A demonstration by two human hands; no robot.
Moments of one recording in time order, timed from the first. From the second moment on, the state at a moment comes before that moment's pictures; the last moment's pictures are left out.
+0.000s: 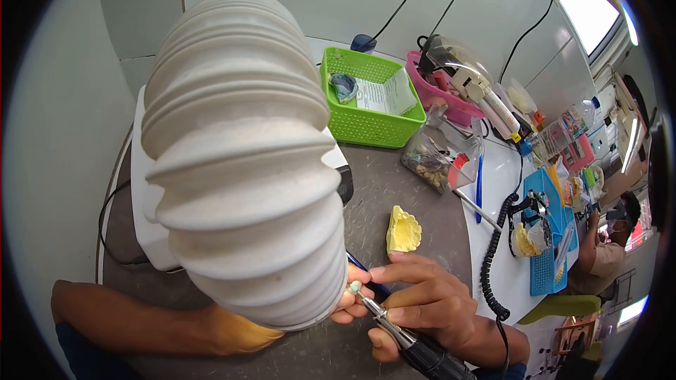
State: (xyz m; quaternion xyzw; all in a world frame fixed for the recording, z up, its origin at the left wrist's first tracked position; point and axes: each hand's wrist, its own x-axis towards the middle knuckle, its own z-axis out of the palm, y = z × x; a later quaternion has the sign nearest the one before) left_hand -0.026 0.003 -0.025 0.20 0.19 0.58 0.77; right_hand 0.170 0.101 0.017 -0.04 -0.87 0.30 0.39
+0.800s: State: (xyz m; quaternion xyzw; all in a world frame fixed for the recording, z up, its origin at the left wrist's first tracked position) left_hand -0.028 0.002 -0.021 0.22 0.21 0.58 0.76; right_hand 0.177 0.097 0.018 0.02 -0.90 0.27 0.35
